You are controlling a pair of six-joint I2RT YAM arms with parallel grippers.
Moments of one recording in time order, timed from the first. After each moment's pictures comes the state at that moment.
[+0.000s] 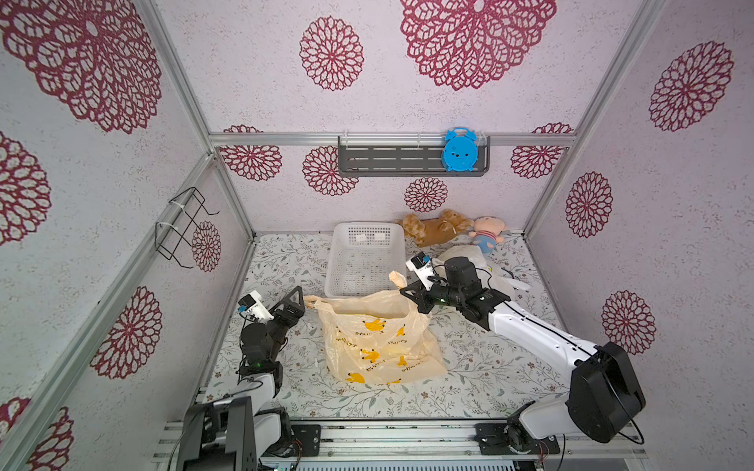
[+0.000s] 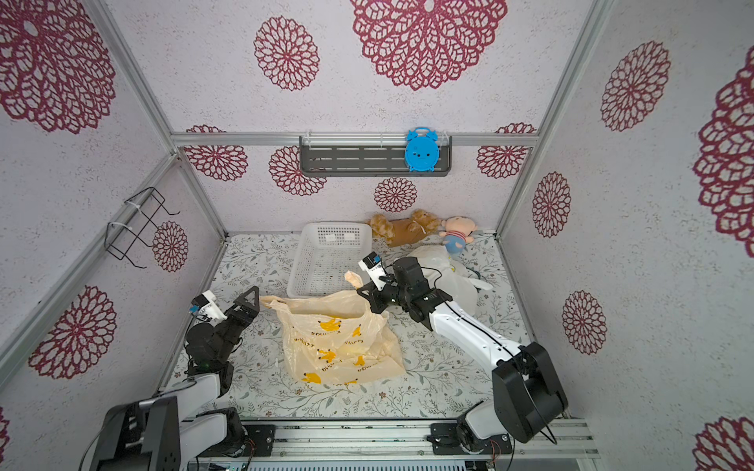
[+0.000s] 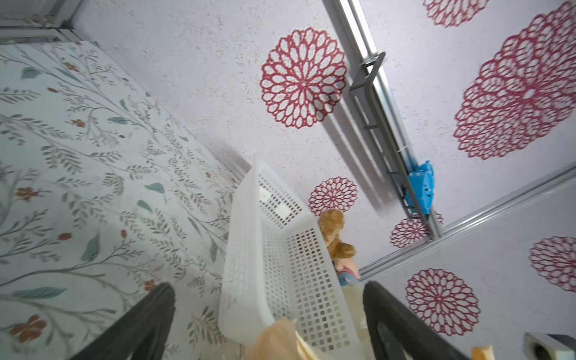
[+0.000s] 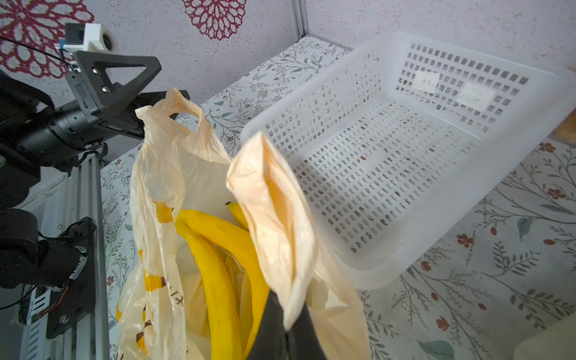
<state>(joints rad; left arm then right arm) 0.18 1.26 0.16 1.12 0.38 -0.91 0.57 1.43 1.02 -0.12 -0.47 0.00</state>
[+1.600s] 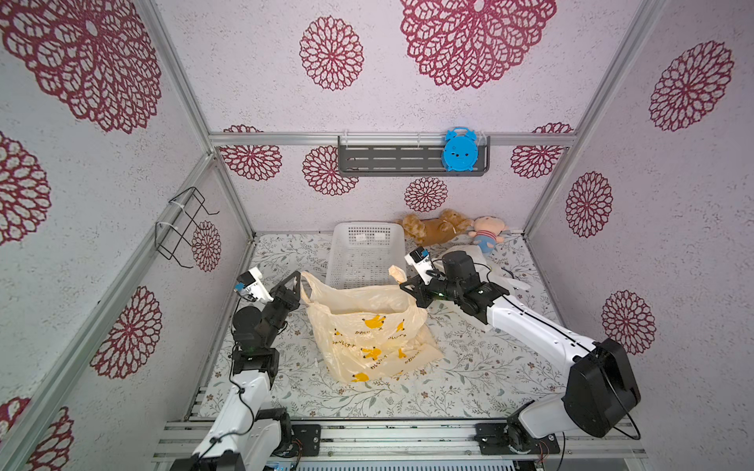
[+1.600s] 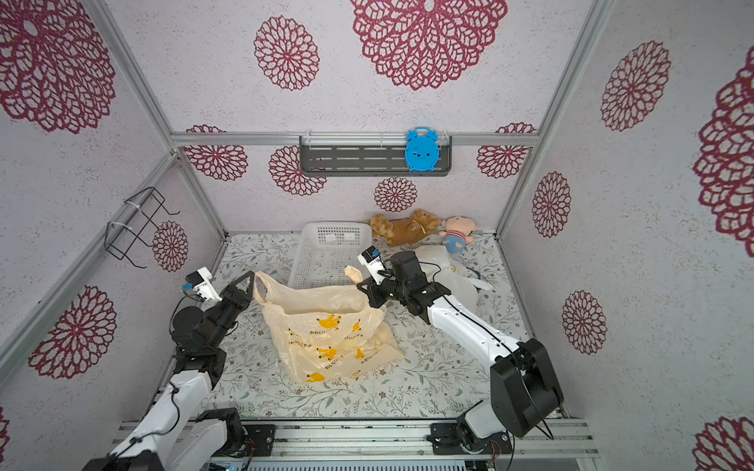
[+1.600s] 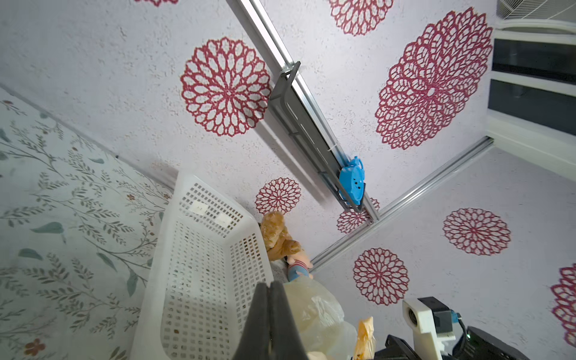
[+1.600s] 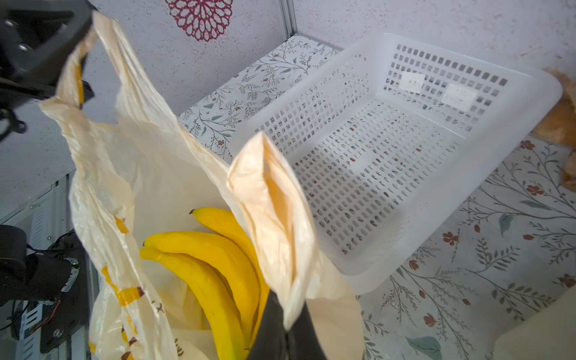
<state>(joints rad) 0.07 0.84 0.47 0.45 0.33 -0.85 0.57 1.46 1.11 -0.19 -0.42 0.02</state>
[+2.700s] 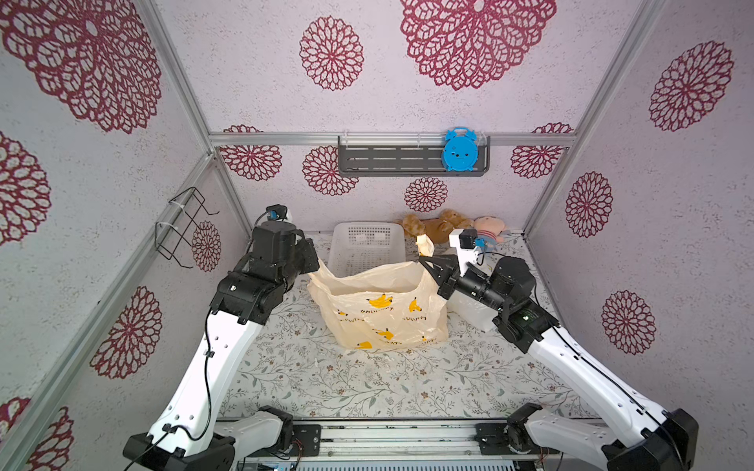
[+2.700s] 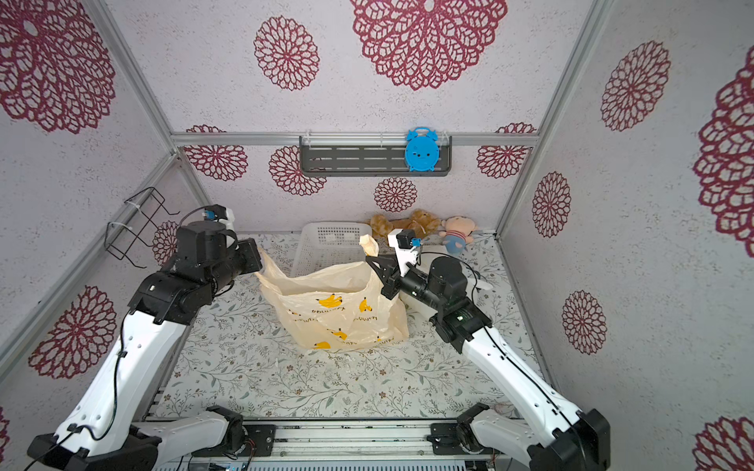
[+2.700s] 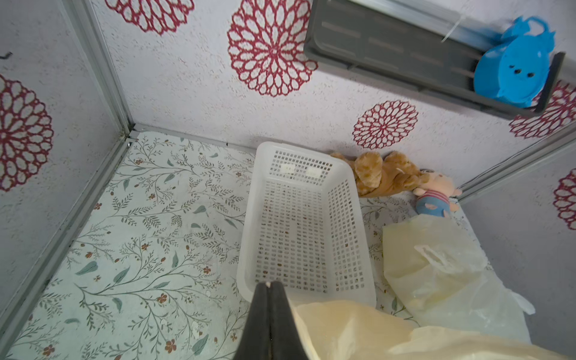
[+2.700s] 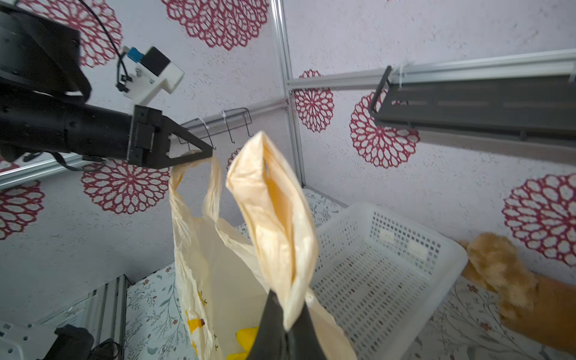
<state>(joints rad) -0.35 1.24 1.55 -0.85 -0.26 -0.38 0.54 1.13 0.98 0.12 -0.40 0.20</state>
